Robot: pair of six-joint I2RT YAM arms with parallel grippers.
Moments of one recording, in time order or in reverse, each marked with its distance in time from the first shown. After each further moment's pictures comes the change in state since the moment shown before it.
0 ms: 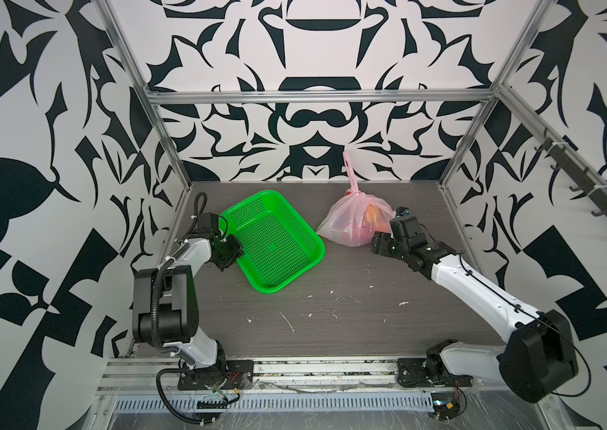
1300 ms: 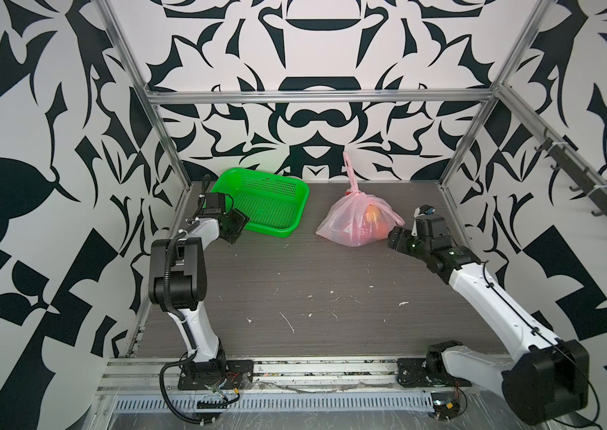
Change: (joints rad) left arm -0.028 0.306 0.307 0.236 -0.095 -0.317; right arm -0.159 -0.117 -0.032 -0.008 -0.104 -0.002
